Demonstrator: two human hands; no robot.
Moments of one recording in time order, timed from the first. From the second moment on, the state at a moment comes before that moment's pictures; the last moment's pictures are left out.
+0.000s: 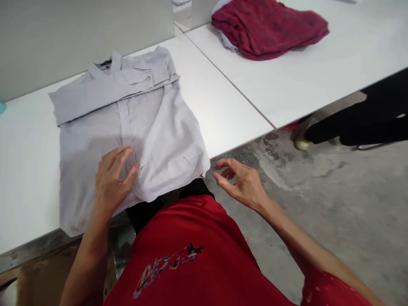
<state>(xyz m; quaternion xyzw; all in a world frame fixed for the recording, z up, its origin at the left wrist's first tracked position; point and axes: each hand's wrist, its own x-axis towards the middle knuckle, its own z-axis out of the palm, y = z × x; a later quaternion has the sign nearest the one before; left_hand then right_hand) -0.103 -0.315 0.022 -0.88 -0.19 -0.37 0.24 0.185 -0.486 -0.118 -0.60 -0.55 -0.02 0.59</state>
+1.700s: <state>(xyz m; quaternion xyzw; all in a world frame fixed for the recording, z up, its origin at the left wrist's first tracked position) 0.000 -0.360 -0.011 -0.93 -0.09 -0.34 -0.09 0.145 -0.450 -0.094 -0.37 -0.24 0.33 0.84</state>
